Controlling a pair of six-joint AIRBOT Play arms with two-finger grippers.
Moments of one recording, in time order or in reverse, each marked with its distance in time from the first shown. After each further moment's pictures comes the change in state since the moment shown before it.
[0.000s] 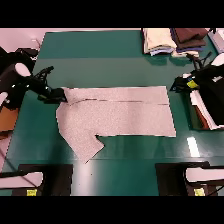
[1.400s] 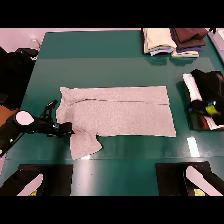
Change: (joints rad) left arm -0.139 0.483 -0.635 -0.219 0.204 -0.087; right arm -0.229 0.454 -0.497 -0.047 0.020 -0.019
